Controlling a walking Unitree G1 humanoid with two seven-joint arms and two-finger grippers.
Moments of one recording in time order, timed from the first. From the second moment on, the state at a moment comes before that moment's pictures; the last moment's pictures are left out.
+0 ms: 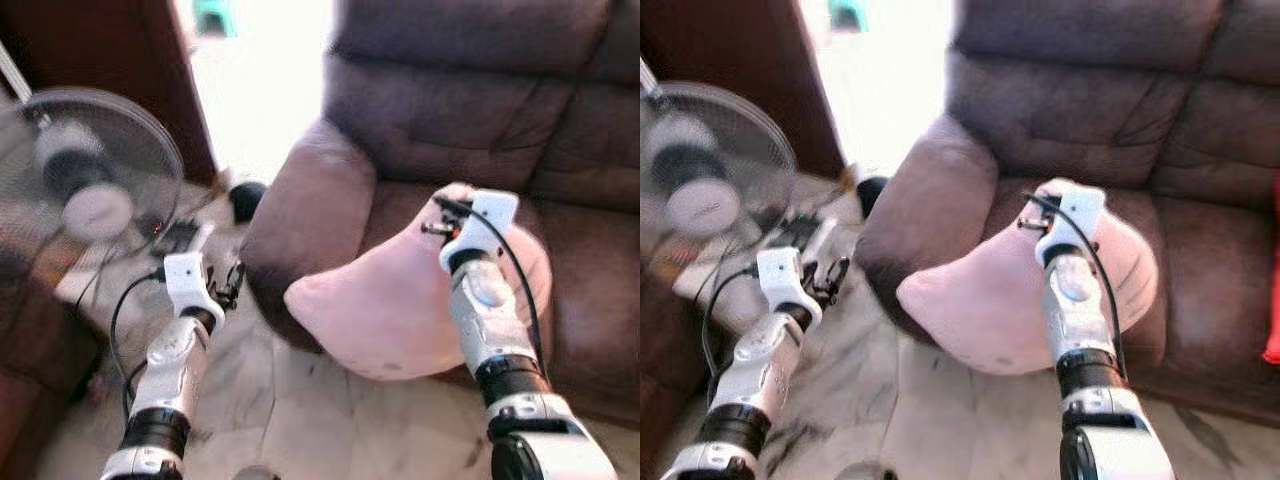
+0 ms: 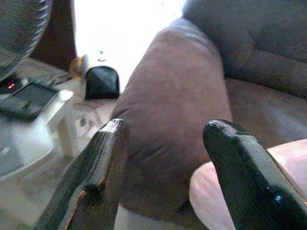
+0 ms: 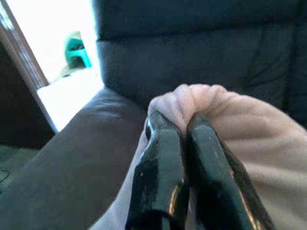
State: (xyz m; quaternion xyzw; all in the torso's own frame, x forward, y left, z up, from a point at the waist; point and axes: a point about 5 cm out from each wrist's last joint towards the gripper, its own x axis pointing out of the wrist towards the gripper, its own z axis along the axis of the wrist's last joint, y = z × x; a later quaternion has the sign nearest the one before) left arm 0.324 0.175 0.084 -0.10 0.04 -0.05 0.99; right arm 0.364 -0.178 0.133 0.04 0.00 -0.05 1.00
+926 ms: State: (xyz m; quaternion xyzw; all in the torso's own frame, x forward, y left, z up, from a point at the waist) left arm 0.323 0.162 0.083 -0.10 0.04 -0.07 0.99; right arm 0.362 -0.180 0.130 0.02 0.00 -0.04 1.00
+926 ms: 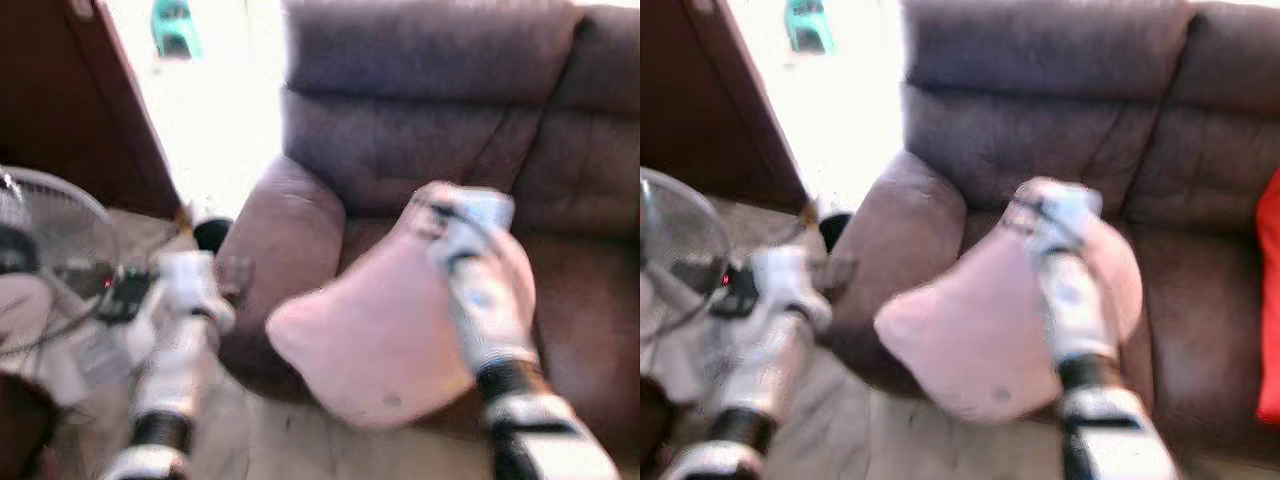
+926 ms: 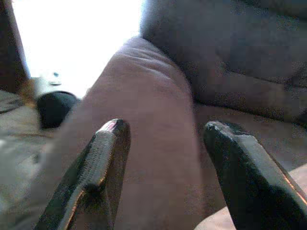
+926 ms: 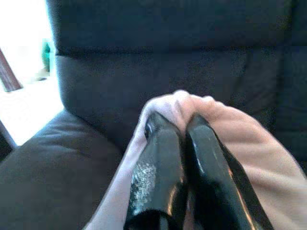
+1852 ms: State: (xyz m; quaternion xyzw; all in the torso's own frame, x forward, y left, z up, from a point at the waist) left arm 0.303 0.173 0.057 -0.16 0.12 -0.12 0.97; right arm 0.364 -0.165 0.131 0.03 0.00 -0.02 1.00
